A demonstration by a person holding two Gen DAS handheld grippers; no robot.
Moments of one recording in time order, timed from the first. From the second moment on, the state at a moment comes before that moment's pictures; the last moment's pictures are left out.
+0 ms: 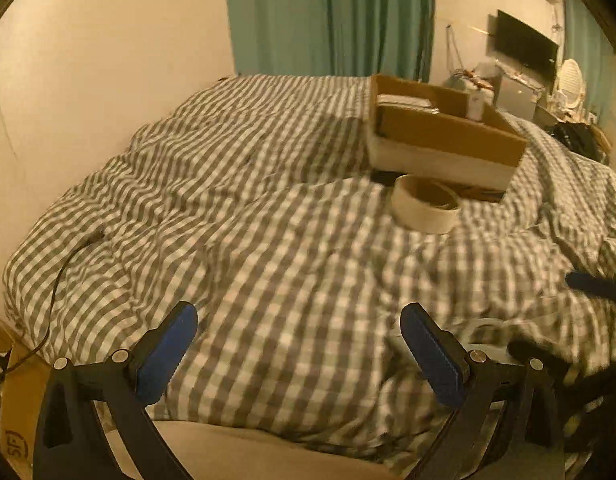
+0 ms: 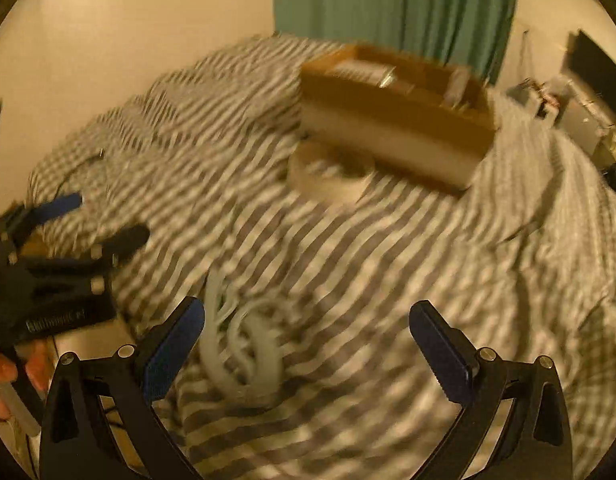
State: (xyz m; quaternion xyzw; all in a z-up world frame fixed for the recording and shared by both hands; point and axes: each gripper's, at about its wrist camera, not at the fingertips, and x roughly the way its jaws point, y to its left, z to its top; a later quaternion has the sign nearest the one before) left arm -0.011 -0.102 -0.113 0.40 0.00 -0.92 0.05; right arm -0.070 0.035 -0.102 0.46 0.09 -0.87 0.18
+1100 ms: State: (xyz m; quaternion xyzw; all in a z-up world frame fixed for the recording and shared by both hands) left arm -0.076 -0.040 -0.133 0.42 0.00 -0.91 -0.02; right arm -0.125 0.138 -0.056 0.38 0.05 -0.92 0.07
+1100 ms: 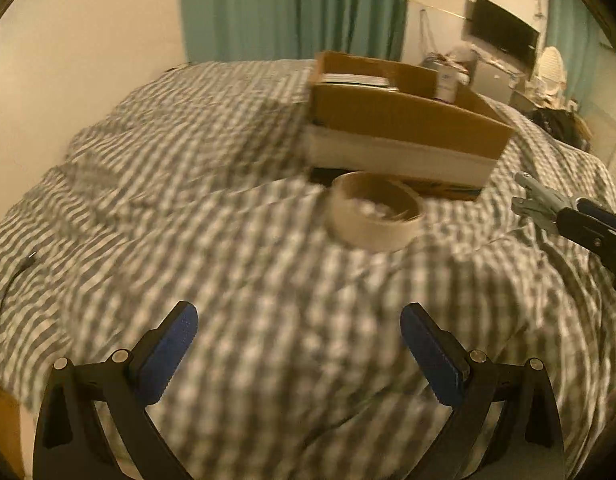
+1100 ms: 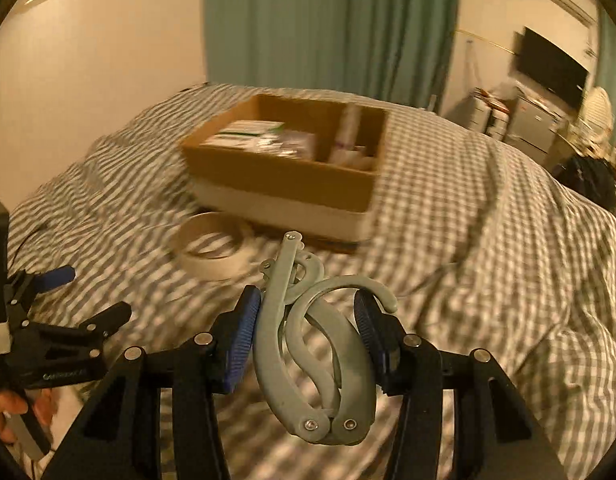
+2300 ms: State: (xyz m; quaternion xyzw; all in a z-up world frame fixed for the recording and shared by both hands) left arm -0.116 0.015 -0.077 0.40 0.00 -0.91 -0.08; right arm -0.127 0.174 -0.012 0.34 -0.01 -0.94 0.06
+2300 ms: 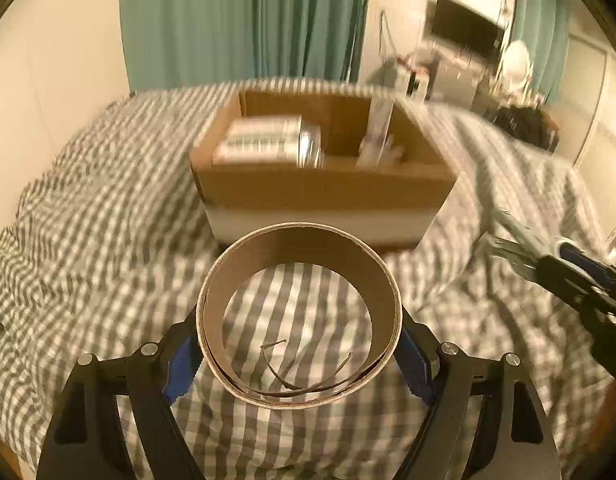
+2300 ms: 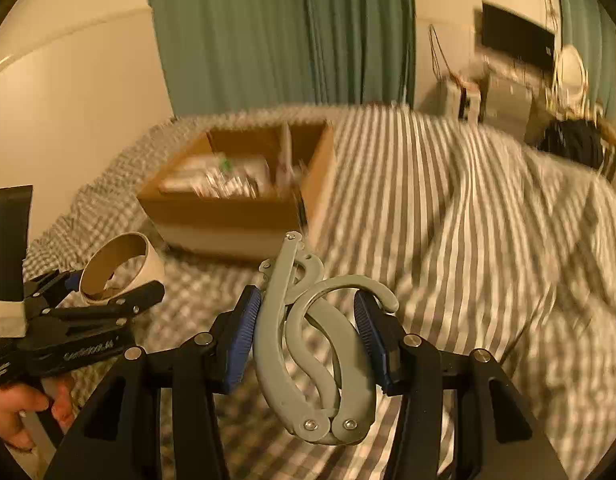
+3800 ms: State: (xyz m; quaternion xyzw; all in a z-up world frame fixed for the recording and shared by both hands) left arm -0.282 0.035 -0.007 0.35 -0.03 -0.93 -0.08; right arm -0.282 0.192 0.059 0.30 -0.08 -0.95 0.06
